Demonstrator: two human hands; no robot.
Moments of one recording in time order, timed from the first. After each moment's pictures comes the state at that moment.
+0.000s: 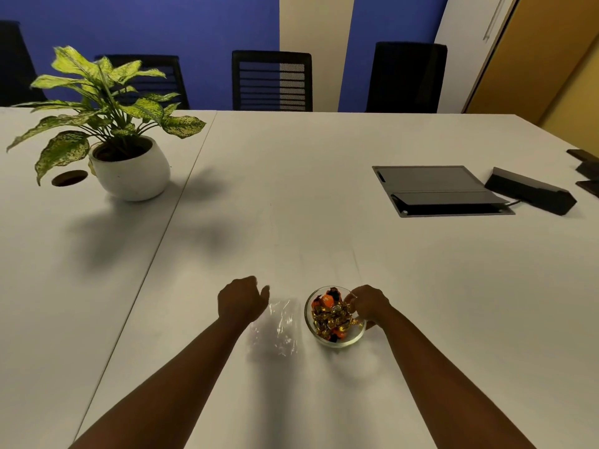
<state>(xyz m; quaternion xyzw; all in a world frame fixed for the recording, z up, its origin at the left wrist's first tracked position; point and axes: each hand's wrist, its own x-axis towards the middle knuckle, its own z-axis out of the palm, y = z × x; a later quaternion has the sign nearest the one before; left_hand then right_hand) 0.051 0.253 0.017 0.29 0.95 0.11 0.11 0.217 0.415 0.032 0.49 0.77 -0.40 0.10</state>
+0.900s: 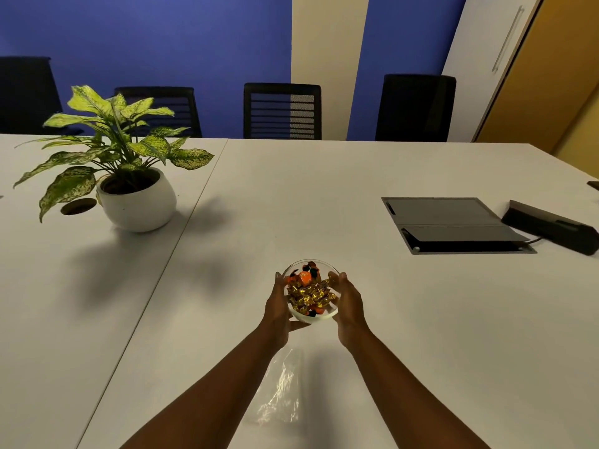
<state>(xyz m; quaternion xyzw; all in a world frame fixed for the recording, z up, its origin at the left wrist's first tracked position) 0.055 0.332 0.056 0.00 0.58 0.68 0.45 0.132 0.419 0.052 0.42 0.44 -0.75 -0.25</state>
